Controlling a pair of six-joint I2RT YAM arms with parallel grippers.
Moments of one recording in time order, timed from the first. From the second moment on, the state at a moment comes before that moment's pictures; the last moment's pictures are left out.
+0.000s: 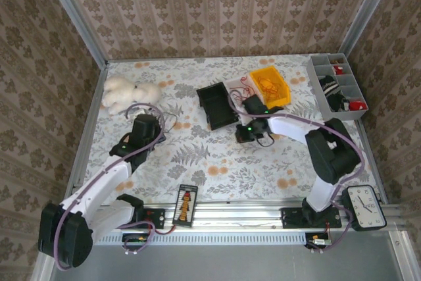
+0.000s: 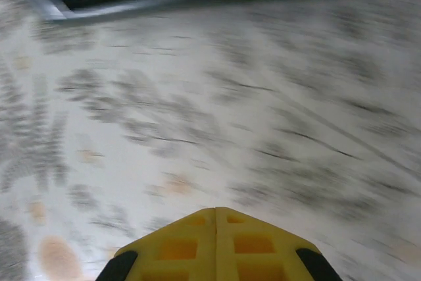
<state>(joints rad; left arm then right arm) -0.43 0.99 0.59 -0.34 -0.27 -0.68 0.46 1.72 1.02 -0.48 -0.27 0.28</state>
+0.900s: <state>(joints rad) -0.71 1.11 0.69 -0.26 0.39 -0.38 0.57 1.65 1.16 -0.35 -0.34 0.29</state>
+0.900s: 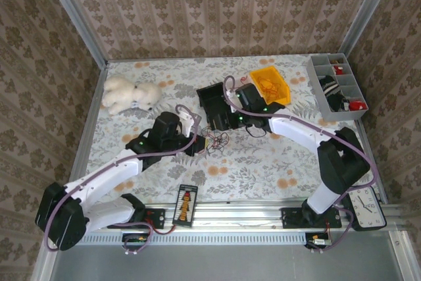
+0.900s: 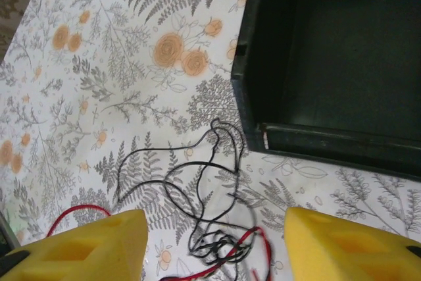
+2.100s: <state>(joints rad) -0.53 0.77 0.65 -0.43 -0.38 -0.63 0.51 1.85 1.08 -0.45 -0.19 0.22</state>
